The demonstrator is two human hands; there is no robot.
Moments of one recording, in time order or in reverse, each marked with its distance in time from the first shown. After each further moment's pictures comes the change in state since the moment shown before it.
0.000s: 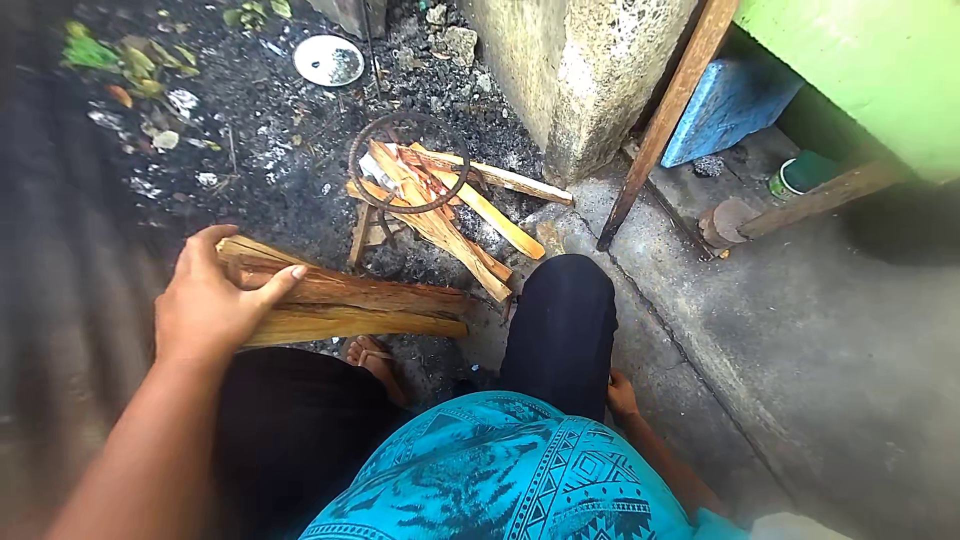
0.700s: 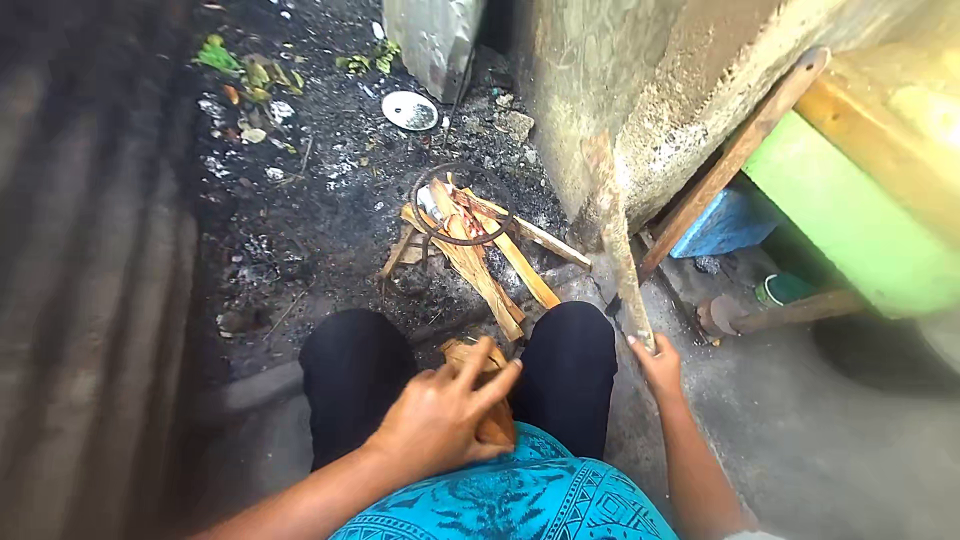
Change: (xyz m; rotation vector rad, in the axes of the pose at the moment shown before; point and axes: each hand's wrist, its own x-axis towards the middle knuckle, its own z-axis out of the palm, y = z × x) left_hand -0.153 0.110 0.038 0.067 0.019 0.866; right_hand 0.015 -0.225 -0.092 -0.083 0.345 -0.617
